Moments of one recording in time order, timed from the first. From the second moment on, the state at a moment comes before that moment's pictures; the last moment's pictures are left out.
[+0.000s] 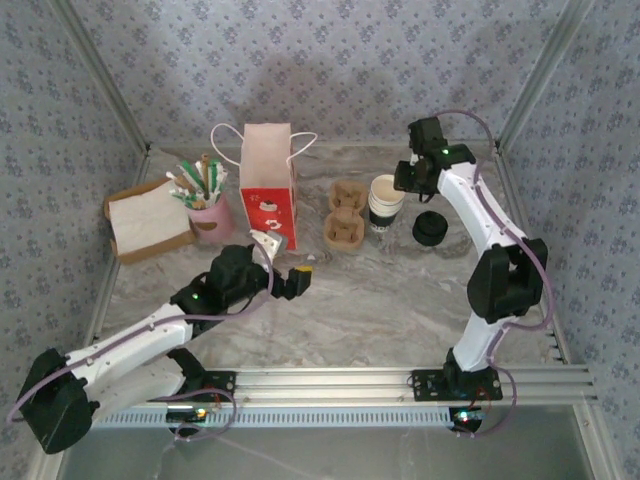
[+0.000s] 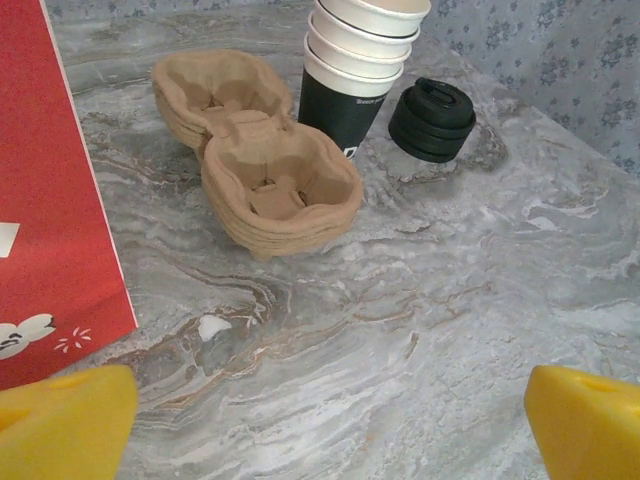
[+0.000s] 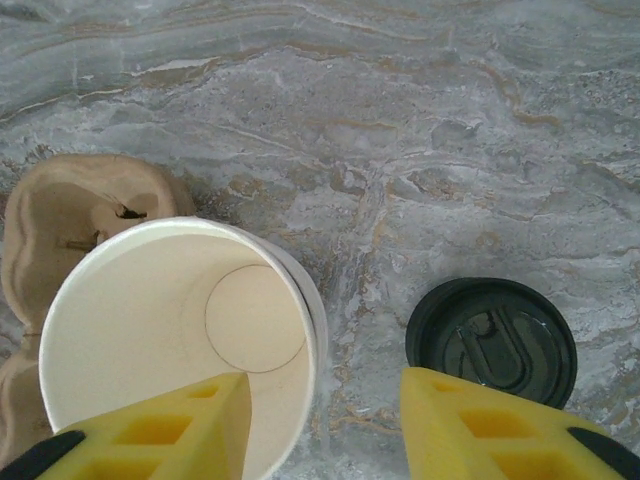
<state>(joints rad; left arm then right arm) -0.79 0.94 0.53 0.02 0.04 -0.26 0.24 1.78 1.69 -0.93 0.09 0.29</state>
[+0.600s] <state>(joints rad) -0.79 0.95 0.54 0.00 0.03 -0.24 0.25 1.88 1.76 -0.96 0.09 0.29</state>
